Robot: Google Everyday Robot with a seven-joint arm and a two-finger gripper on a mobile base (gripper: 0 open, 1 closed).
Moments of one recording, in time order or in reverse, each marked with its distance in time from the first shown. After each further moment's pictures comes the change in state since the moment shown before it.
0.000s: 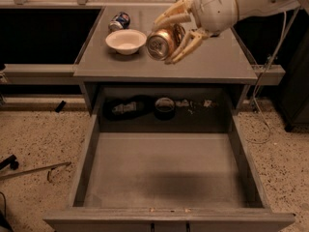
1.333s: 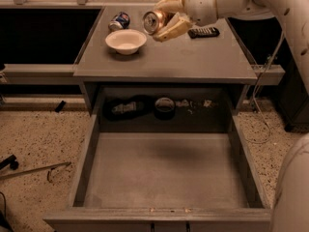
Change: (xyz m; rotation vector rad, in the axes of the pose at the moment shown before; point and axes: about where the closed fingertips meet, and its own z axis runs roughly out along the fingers) arm 0.099 -0.081 0.009 0.279 0.083 0.258
